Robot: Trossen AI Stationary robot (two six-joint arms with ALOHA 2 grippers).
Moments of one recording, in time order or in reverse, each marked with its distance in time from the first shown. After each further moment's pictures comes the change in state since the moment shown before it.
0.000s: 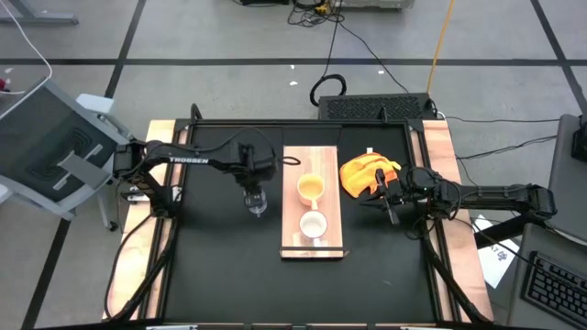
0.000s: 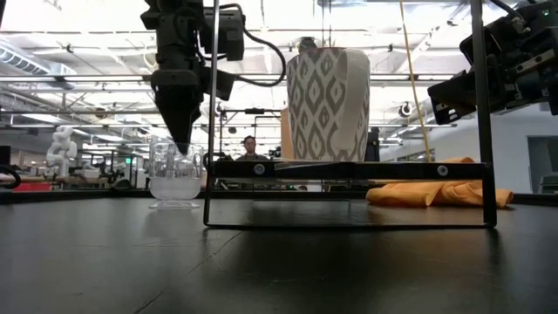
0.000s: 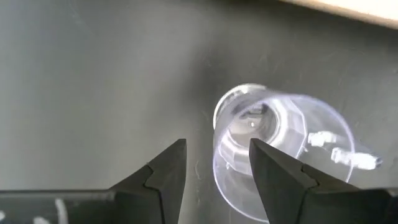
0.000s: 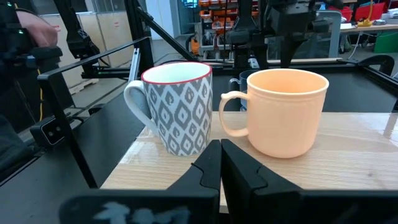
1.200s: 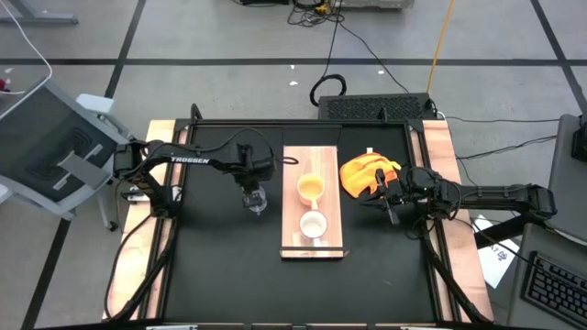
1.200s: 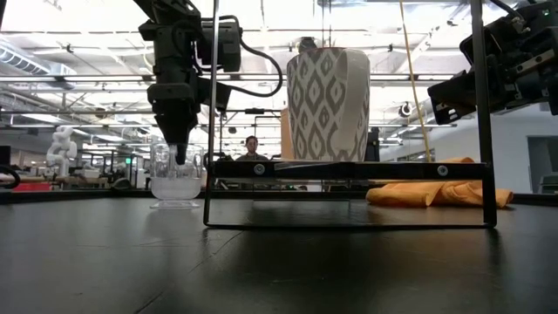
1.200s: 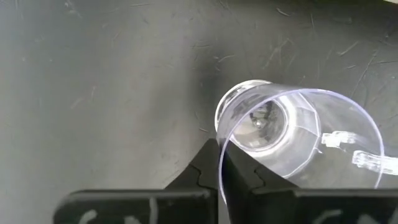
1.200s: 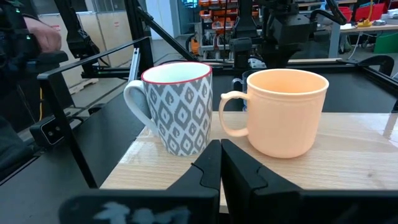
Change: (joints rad) left arm 0.028 0.000 -0.065 0.061 0.008 0.029; right arm 0.000 0.000 0.000 0.000 0.000 -0.003
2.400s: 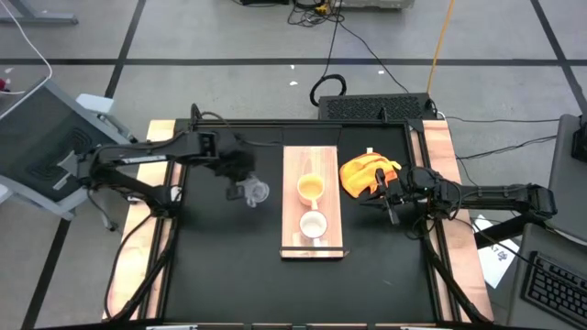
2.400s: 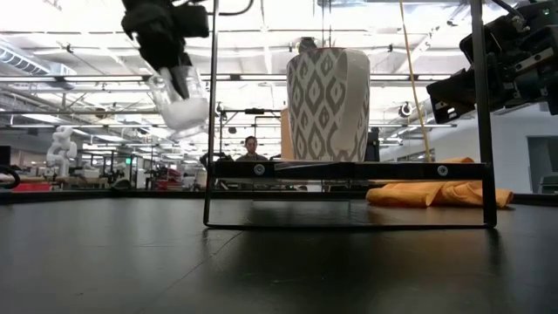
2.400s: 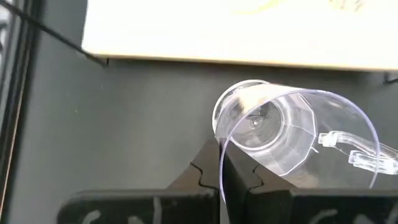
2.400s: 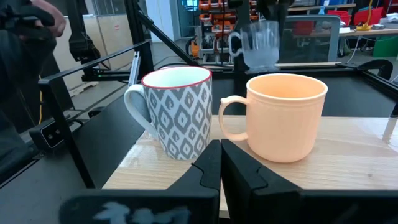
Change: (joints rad) left arm 0.006 -0.330 0.014 -0.005 0.029 0.164; right arm 0.000 0.009 0.000 0.023 0.000 0.003
